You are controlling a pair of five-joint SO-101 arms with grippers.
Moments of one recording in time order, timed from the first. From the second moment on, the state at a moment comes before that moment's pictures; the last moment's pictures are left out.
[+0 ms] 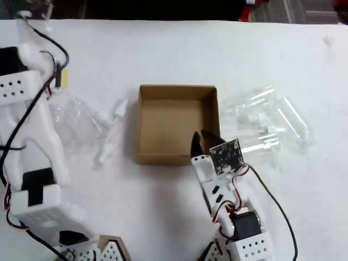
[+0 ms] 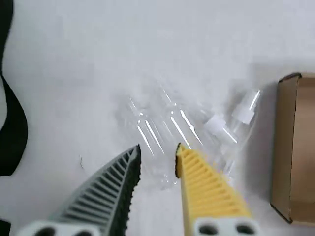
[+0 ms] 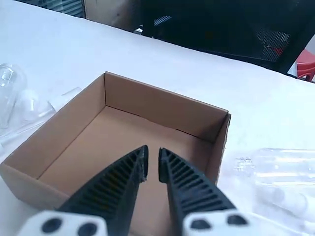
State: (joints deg) left arm -20.5 11.6 -41.1 101.9 -9.9; right arm -19.7 -102.7 96.4 32.8 9.7
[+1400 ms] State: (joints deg) left arm -26.3 27.6 -35.3 79.9 0.0; right arm -17.9 -102.7 96.4 31.9 9.7
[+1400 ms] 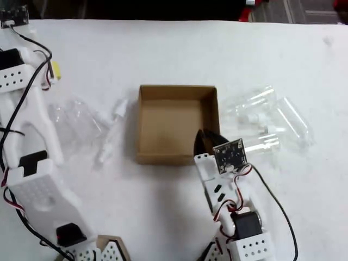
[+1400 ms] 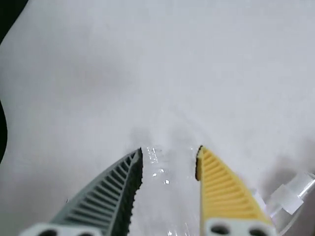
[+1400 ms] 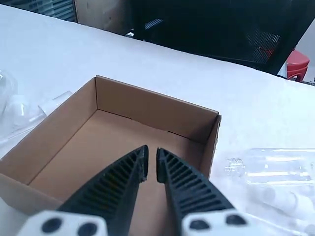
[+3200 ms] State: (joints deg) left arm -30.9 54.5 -51.0 83.9 10.2; right arm -17.9 -102.7 96.4 31.9 9.6
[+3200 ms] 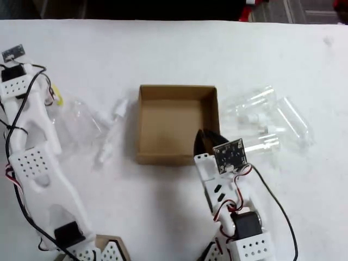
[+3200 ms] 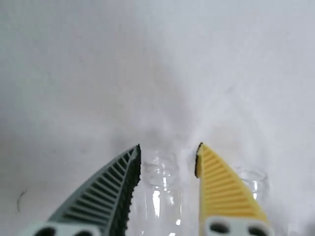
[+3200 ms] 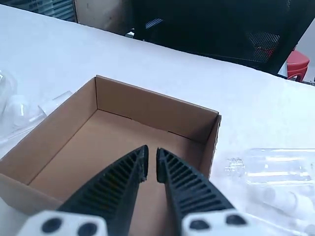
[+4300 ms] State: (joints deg) left arm -30.9 68.0 -77.5 98.8 10.3; right arm -17.9 -102.7 96.4 31.9 9.6
